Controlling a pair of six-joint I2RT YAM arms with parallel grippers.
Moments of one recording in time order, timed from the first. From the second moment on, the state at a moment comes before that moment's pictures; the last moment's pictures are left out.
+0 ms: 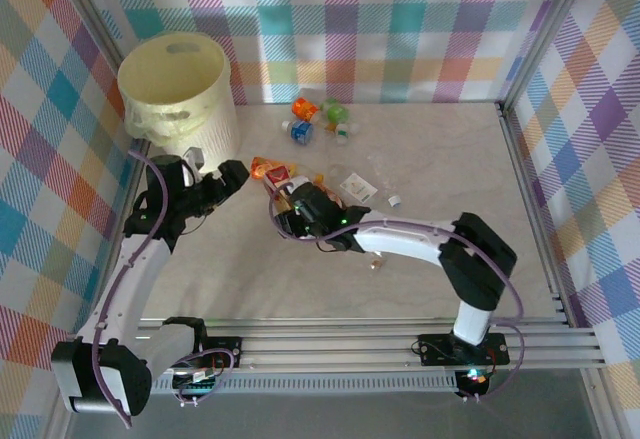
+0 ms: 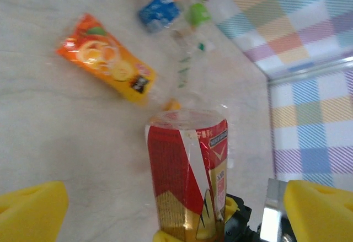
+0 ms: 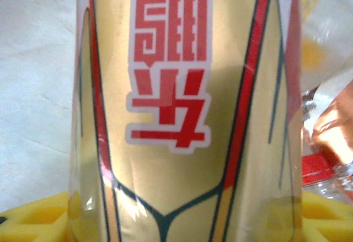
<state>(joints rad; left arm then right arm) -0.07 1.04 0.88 -0.39 0.48 -0.73 1.00 1.73 1.17 -0.11 0.15 0.38</state>
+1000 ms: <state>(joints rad) -0.35 1.23 0.97 -0.16 0.53 -0.82 0.94 1.50 1.06 0.04 -0.13 0.26</state>
